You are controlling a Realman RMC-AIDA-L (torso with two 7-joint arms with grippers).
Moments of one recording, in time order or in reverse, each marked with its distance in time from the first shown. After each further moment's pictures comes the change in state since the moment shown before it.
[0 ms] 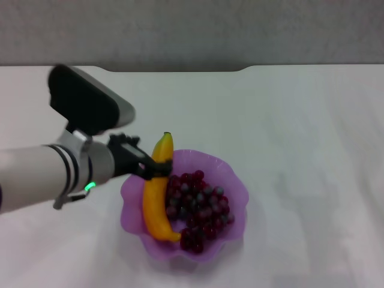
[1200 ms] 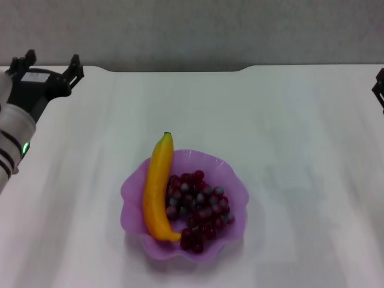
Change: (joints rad) left arm 0.036 0.000 -0.042 -0.430 -0.142 1.065 -0.059; right arm 0.045 -0.001 -0.023 -0.001 0.004 0.069 -0.092
